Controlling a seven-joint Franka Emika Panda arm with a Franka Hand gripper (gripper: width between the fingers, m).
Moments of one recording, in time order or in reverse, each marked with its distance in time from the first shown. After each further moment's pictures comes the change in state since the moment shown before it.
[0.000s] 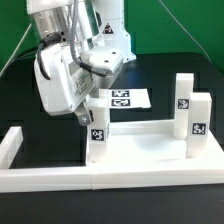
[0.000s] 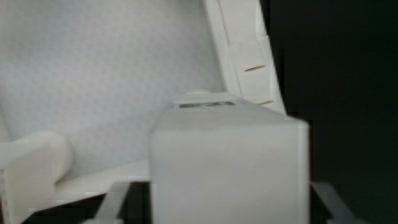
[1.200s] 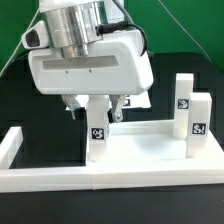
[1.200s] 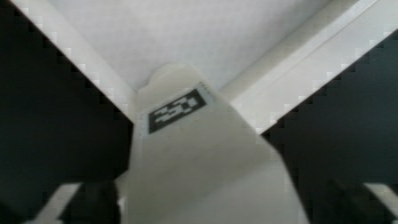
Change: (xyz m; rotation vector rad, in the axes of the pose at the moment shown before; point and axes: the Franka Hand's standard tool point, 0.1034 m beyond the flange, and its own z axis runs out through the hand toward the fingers) arm -0.011 -0.005 0.003 0.019 0.055 -1.170
